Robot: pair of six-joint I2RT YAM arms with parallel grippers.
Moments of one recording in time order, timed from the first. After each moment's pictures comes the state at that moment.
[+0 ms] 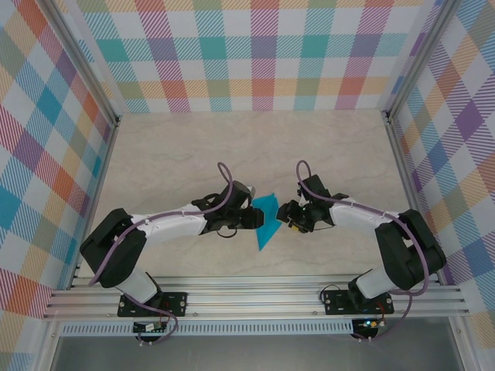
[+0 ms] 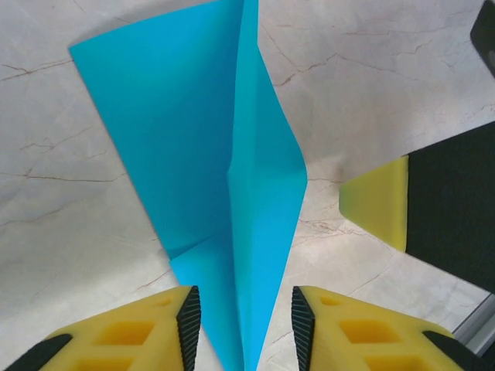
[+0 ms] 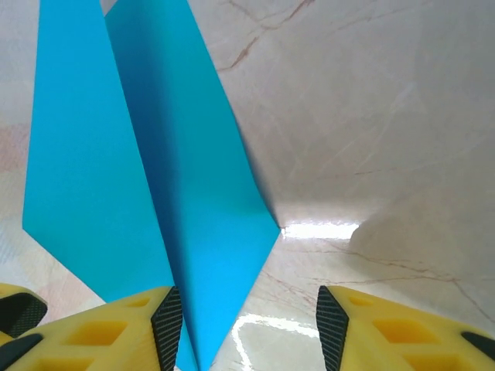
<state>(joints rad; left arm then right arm) -0.83 1.57 0.88 -0.19 0.15 -0.71 0.50 1.48 0.71 -0.33 -0.39 0.88</state>
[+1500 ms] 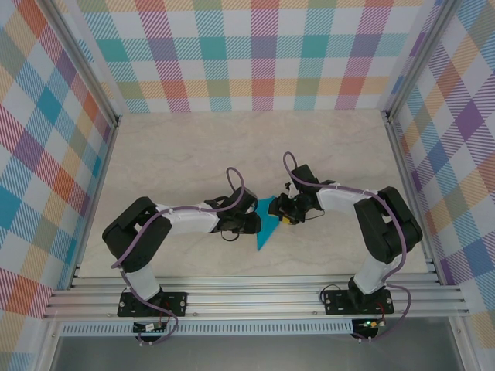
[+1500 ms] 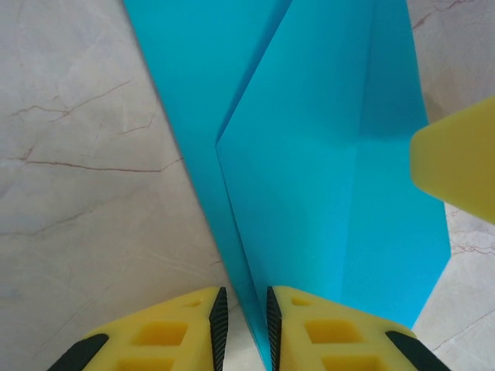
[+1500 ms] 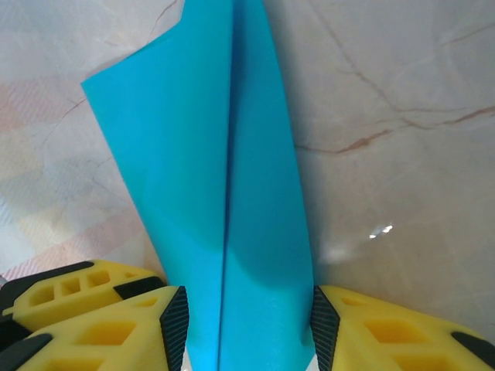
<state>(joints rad) -0.83 1.74 0.89 -0.17 0.12 -0.71 0.49 1.71 0.89 -0.35 -0.51 0.75</state>
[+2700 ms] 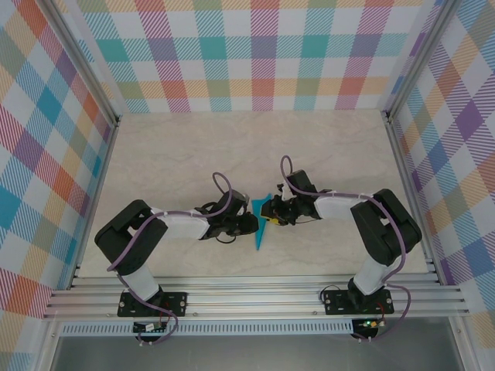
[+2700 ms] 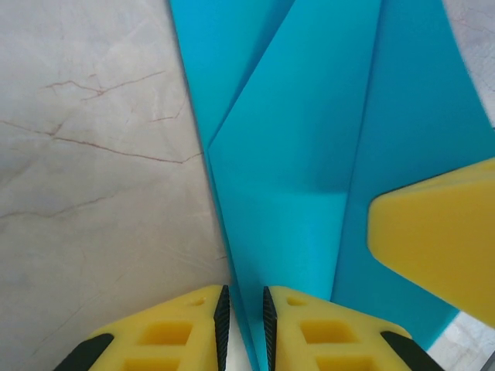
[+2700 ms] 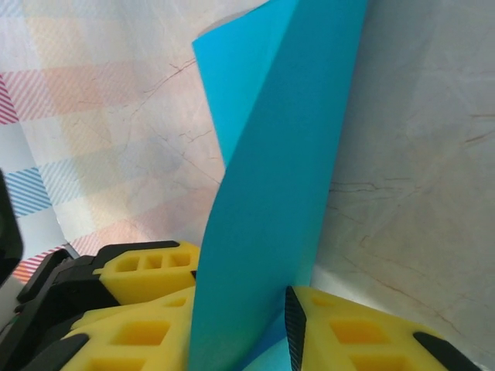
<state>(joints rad) -0.78 1.69 0.73 0.08 0.22 -0.85 0.55 1.71 0.80 -0.07 -0.61 0.87</state>
